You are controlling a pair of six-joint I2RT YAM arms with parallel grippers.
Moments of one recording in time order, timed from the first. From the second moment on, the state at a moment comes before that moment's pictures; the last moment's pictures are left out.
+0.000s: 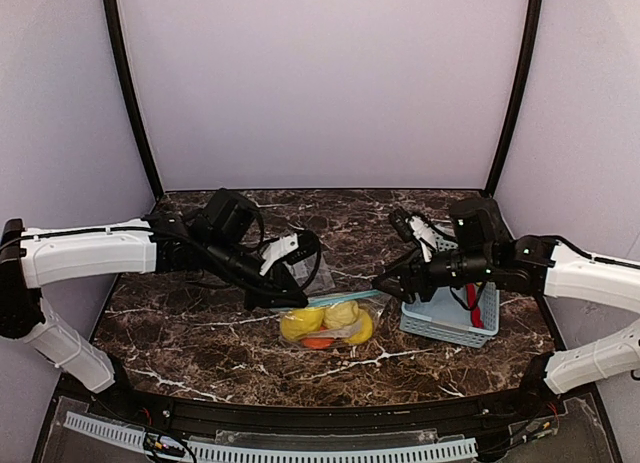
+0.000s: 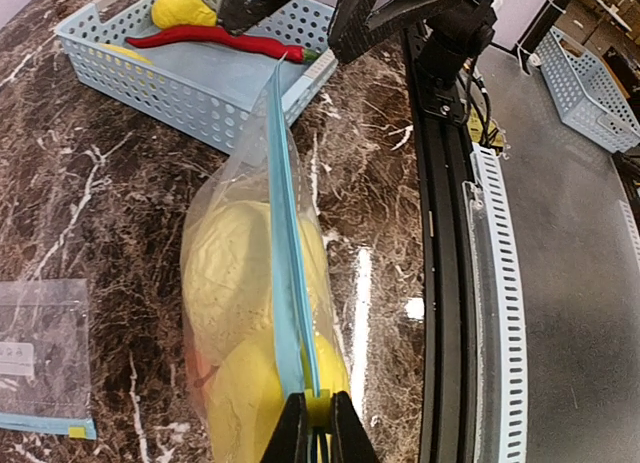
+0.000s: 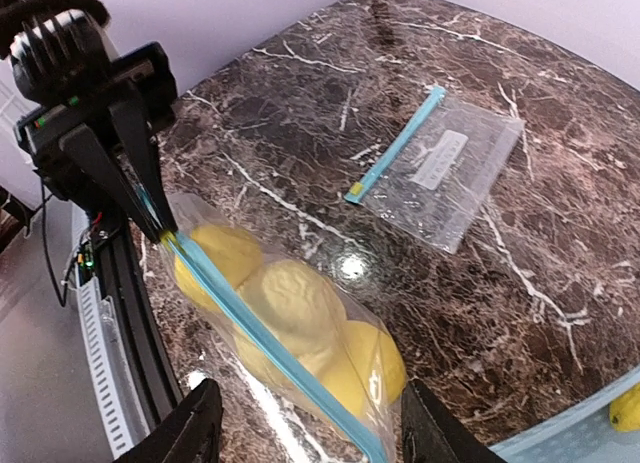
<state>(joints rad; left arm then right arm) -0.87 1.44 1.07 -0.43 0.56 0.25 0.84 1.12 0.81 -0.25 -0.29 0.17</state>
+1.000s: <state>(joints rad) -0.88 1.46 1.06 -0.38 0.67 0.17 0.98 1.49 1.01 -0.19 -0.54 0.07</state>
